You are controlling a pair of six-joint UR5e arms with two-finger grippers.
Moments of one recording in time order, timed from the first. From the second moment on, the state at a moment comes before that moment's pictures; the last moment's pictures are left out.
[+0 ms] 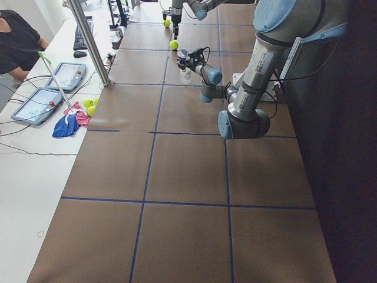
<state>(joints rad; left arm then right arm) -0.33 -2.20 -1.34 -3.24 -1.17 -0.36 0.93 -1.32 1.67 -1.27 2.08 0.69</state>
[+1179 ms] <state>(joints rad) -0.33 -2.19 -1.34 -3.24 -1.17 -0.36 0.85 -1.28 1.57 -1.27 1.98 0.68</state>
